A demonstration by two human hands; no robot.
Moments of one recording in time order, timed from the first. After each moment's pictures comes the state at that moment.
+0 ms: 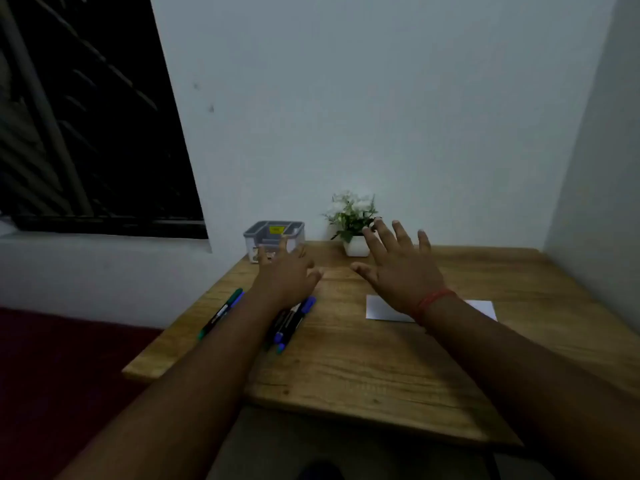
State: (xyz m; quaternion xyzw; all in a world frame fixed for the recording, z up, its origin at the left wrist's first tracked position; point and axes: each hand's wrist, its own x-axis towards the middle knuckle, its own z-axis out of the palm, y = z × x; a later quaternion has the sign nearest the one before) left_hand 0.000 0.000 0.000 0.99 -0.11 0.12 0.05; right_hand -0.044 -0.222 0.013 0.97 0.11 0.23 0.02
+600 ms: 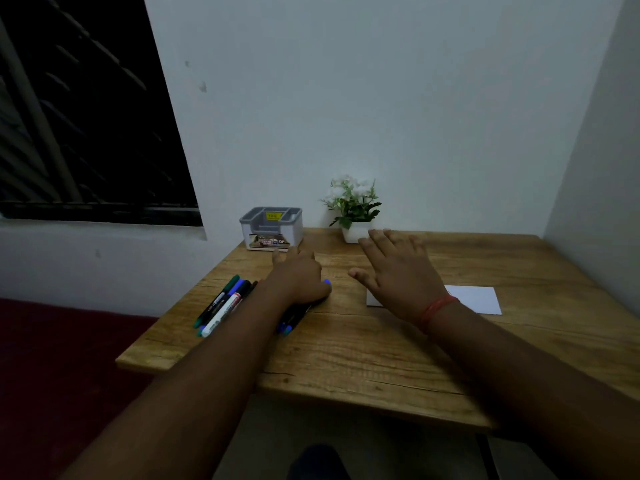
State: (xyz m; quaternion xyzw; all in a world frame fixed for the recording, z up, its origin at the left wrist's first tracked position) left_hand 0.002 -0.020 -0.011 0.99 -0.13 0.02 -0.03; right_hand -0.048 -0.223 -0.014 0.96 0.15 0.26 0.02
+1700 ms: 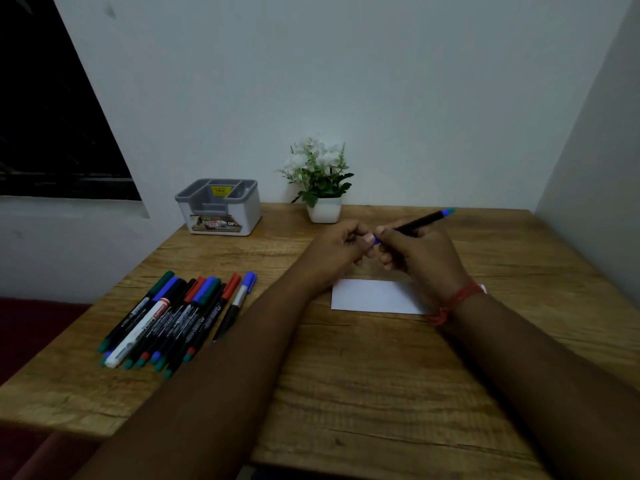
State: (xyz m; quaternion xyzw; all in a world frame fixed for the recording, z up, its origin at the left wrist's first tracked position) left_hand 0.045 -0.127 -0.037 0.75 -0.27 -0.01 0.60; right_hand -0.009 -0.283 -0.021 0.69 0.01 0.12 -0.72
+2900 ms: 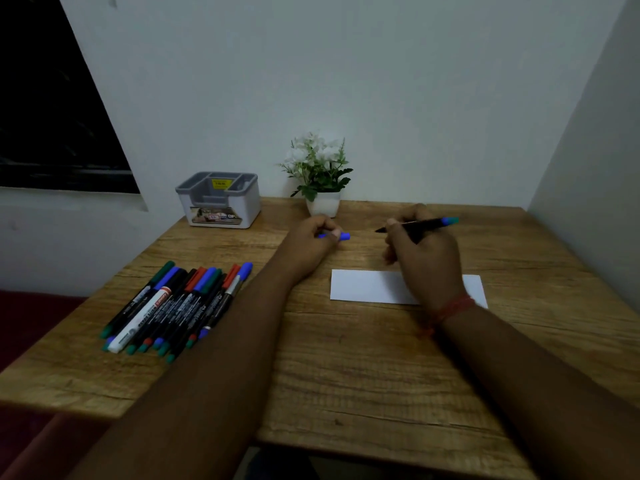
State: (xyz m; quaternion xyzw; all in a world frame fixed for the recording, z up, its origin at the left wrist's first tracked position) left_hand 0.052 -0.095 -0.043 0.84 -0.18 0.05 0.51; right_hand -0.029 -0.277 -0.028 0.79 0.05 0.32 -0.53
